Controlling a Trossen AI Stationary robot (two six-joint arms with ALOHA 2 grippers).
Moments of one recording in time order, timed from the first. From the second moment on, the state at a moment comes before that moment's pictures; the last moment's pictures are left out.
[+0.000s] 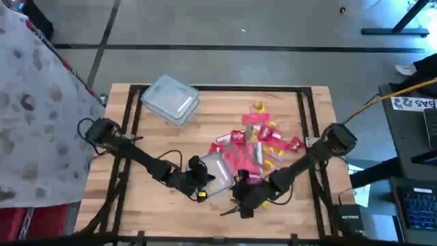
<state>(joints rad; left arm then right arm) -0.48 1.84 0.88 0.16 -0.56 -0.60 0.56 1.81 1.02 -0.07 0.40 0.35</state>
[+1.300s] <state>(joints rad) -0.44 1.82 0.89 0.06 -0.65 -0.79 0.46 1.90 1.08 0.20 -0.02 0.39</state>
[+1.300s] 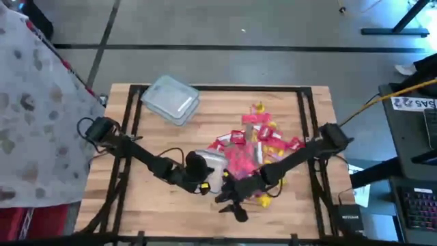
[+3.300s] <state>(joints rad) -0.51 1.78 0.88 -0.06 -0.75 -0.86 0.45 2.00 0.77 0.99 0.17 0.62</state>
